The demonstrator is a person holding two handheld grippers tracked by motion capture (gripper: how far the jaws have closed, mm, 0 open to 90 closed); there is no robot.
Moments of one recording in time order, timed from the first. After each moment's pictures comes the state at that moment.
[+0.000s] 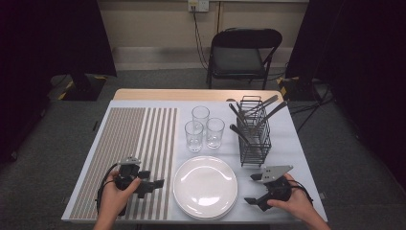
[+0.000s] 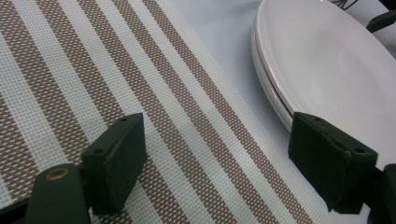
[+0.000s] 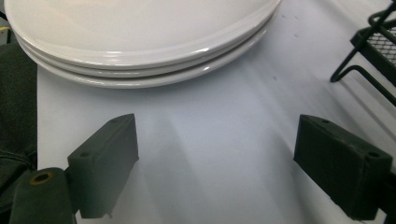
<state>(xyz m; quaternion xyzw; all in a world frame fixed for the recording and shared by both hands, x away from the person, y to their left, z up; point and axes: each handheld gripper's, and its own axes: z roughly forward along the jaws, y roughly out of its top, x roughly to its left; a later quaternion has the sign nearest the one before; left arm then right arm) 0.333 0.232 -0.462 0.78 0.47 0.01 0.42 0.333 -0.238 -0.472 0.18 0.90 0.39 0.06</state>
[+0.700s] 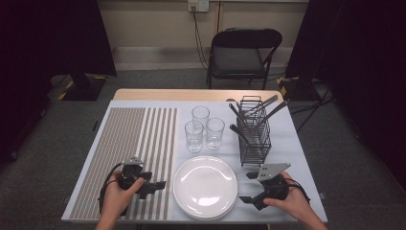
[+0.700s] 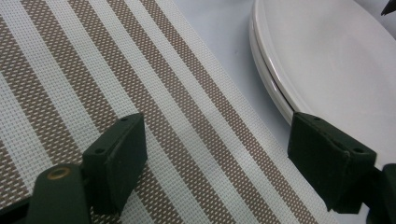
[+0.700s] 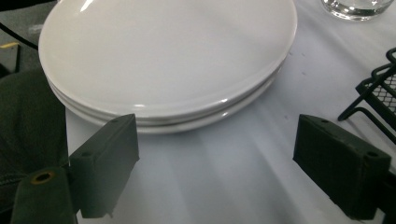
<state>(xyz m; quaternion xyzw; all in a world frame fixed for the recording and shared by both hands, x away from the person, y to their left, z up) 0.335 0.225 -0.464 0.79 0.47 0.01 0.41 0.330 -0.222 -0.454 0.19 0.89 0.41 0.06</state>
